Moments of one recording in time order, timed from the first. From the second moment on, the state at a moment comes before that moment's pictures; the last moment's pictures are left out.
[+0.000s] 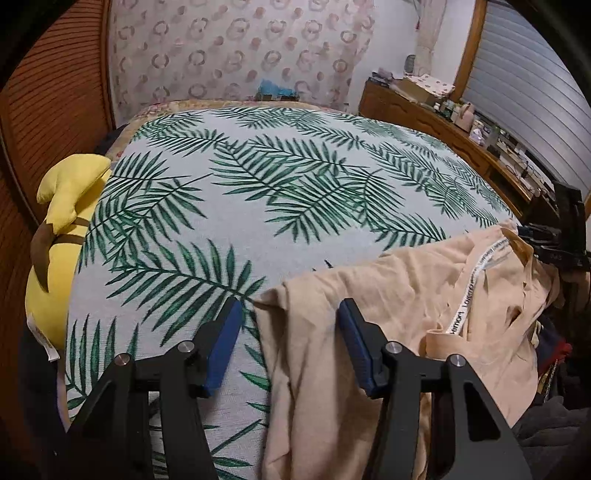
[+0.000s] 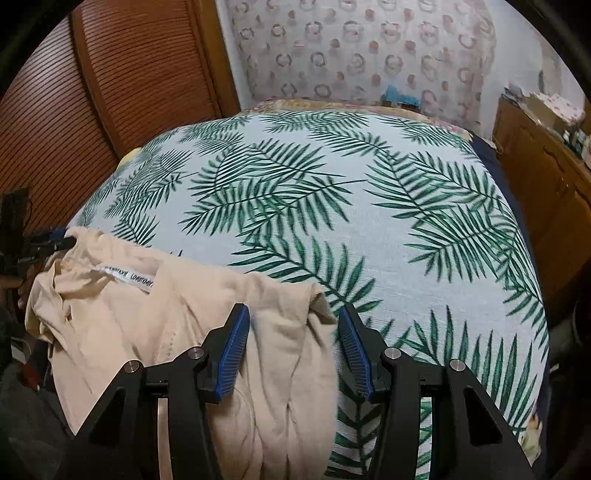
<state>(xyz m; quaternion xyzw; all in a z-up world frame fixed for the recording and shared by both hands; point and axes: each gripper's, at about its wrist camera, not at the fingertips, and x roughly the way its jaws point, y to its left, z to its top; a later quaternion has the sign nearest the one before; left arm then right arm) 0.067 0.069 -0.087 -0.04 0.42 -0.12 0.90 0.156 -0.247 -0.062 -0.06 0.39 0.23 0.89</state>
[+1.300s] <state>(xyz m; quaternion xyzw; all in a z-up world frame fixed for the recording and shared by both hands) -0.075 0.062 0.134 -0.07 0.10 -0.15 0.98 -0.050 -0.313 0.126 -0.01 0.08 0.25 0.96</state>
